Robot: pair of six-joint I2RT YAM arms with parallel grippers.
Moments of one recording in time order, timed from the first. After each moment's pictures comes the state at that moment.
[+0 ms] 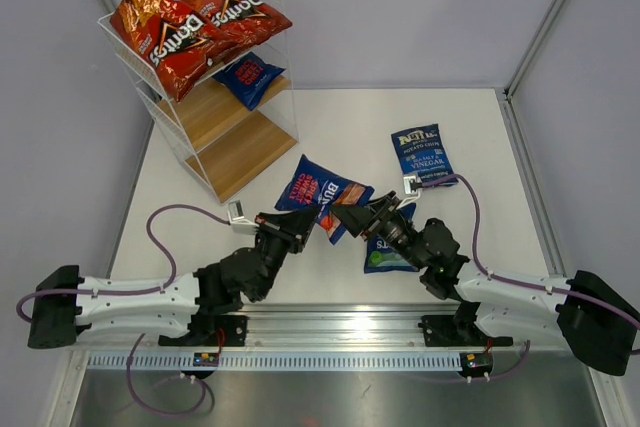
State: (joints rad) left arm -1.34 0.87 0.42 0.52 -0.94 -1.41; right arm 0.95 1.03 0.32 0.98 0.10 0.84
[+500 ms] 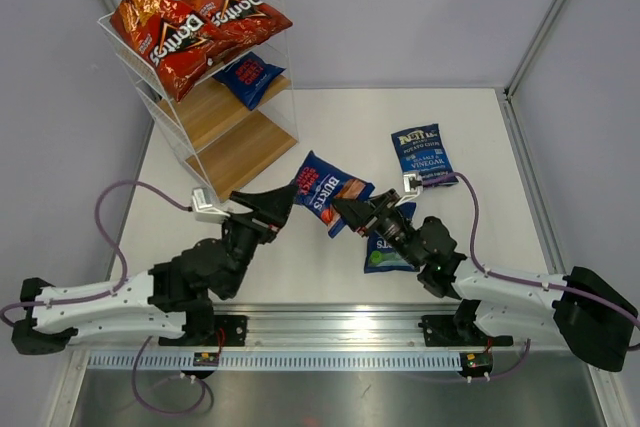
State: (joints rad) left arm -1.37 0.67 0.55 0.22 -1.02 -1.16; right arm 0.96 1.03 0.33 0.98 0.17 0.83
